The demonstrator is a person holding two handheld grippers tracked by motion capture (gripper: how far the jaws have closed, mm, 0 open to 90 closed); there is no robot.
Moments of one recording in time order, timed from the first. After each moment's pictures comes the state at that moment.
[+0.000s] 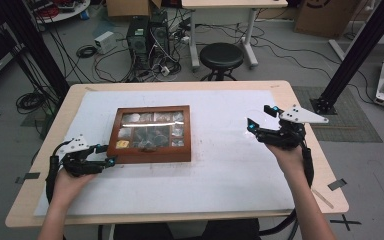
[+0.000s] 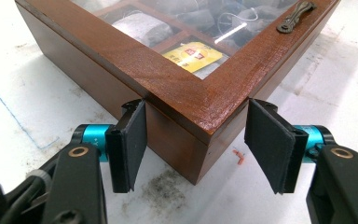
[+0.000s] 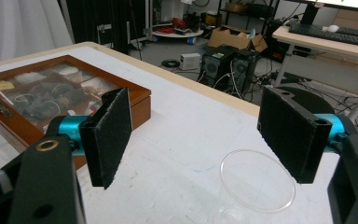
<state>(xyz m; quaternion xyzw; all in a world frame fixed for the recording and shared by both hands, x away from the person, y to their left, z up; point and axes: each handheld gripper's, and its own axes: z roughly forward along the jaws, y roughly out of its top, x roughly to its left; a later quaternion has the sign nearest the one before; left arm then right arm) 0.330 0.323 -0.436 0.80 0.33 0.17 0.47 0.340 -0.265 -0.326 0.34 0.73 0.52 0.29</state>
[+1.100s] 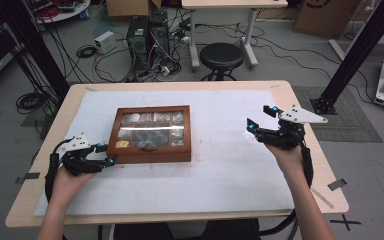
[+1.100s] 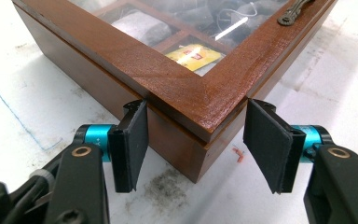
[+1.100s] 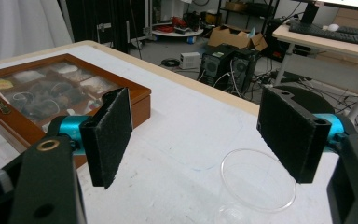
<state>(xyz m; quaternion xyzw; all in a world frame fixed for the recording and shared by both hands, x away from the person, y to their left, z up) 0.333 0.320 -0.427 0.81 0.33 0.16 0.45 0.341 -0.264 -0.327 0.34 0.73 0.52 0.29</state>
